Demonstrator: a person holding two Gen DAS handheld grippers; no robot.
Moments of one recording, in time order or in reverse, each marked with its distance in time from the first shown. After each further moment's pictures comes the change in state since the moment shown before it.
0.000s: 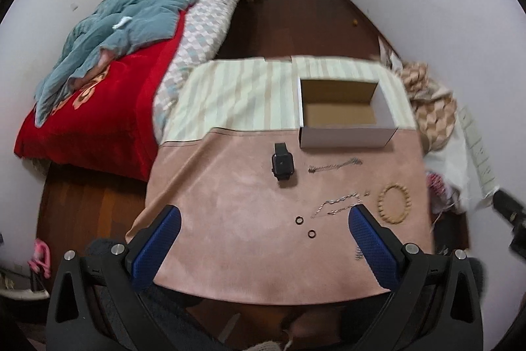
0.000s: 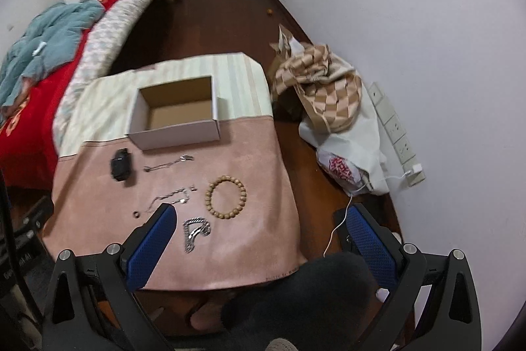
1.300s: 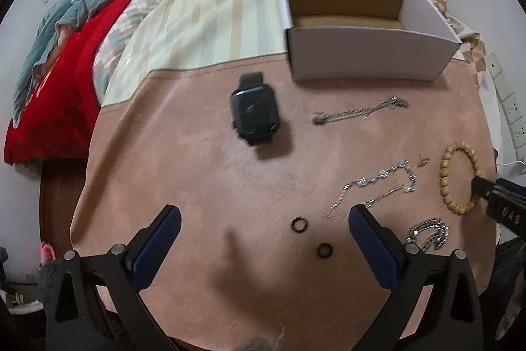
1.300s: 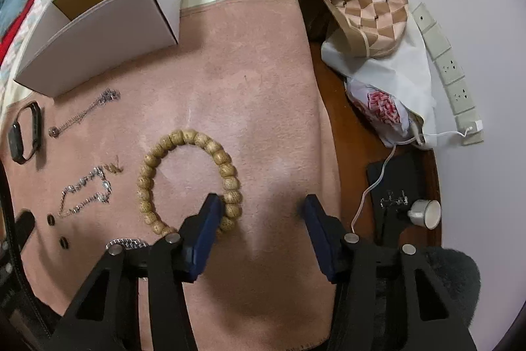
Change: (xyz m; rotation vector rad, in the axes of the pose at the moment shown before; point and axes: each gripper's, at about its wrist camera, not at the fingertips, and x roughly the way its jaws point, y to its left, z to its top) left arm 0.155 -0.033 -0.022 0.057 0.179 0.033; right arm 0.228 0.023 -0.024 -0.005 0.275 0.037
